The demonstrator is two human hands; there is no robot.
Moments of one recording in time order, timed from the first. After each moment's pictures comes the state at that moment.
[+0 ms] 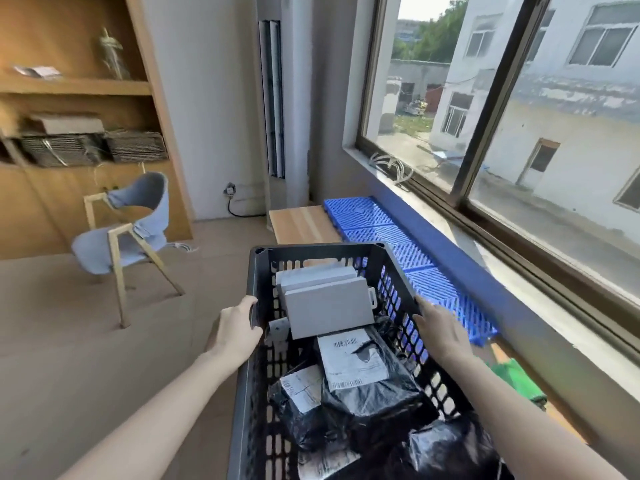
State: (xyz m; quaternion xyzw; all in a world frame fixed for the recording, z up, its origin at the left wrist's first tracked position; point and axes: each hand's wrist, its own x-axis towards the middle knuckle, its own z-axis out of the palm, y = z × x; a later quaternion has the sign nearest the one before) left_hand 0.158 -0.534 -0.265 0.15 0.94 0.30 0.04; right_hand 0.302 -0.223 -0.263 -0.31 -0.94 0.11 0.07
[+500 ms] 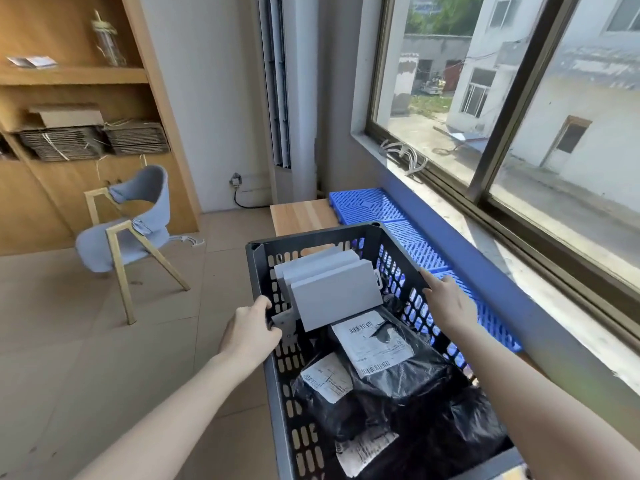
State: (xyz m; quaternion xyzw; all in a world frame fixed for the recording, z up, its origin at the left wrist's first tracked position) left_hand 0.118 -0.463 -0.269 0.15 0.95 0.26 0.05; right_hand 0.204 -0.131 -0.276 -0.34 -0.93 0.14 0.09
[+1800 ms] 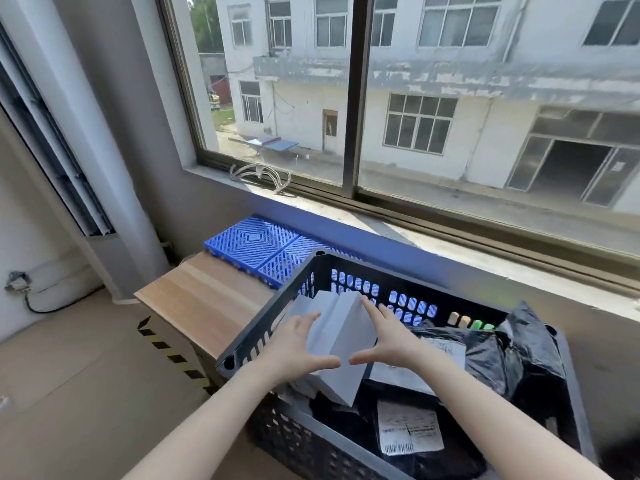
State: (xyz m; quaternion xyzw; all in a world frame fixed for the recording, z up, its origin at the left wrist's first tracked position) left_hand -0.077 -0.363 -0.275 0.60 0.74 0.16 0.27; right_hand 0.117 -0.253 -0.282 -0.47 -0.83 0.30 0.00
